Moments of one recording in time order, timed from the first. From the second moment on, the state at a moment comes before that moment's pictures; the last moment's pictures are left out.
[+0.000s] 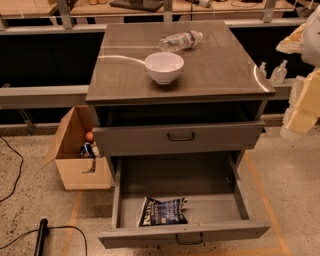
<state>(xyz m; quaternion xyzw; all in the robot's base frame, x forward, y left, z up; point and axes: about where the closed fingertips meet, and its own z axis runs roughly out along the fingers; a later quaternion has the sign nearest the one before) 0.439 -0.215 1.005 -0.60 0.78 -0.04 0.17</state>
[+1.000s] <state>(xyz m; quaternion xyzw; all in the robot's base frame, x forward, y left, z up) 0.445 -0.214 0.957 -0.58 0.78 -0.01 0.21</state>
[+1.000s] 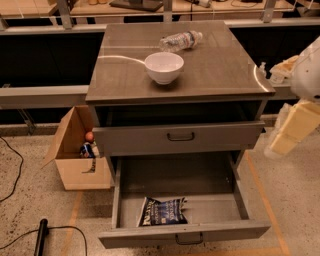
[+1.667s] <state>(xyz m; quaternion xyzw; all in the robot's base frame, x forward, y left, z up) 0.486 -0.197 0.873 -0.58 0.77 -0.01 0.27</state>
